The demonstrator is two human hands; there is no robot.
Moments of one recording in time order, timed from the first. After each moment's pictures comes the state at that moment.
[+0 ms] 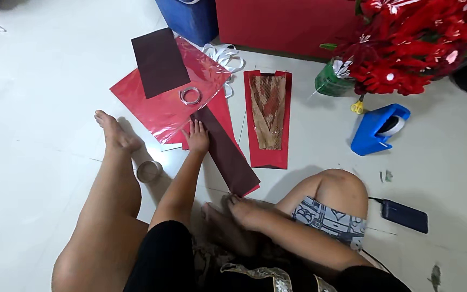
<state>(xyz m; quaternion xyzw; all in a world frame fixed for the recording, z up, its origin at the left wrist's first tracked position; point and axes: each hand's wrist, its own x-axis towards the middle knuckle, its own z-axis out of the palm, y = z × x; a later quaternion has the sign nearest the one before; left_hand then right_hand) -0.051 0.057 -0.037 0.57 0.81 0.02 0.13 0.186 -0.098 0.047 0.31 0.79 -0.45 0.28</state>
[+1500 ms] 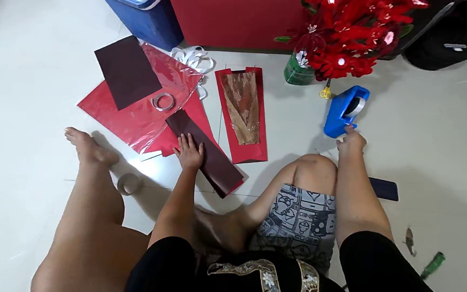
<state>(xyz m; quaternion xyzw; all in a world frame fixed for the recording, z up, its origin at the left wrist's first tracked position) -0.002 0.014 -0.065 0.57 0.81 0.09 0.08 0.520 0.088 0.045 0.74 0.06 -0.32 -0.58</state>
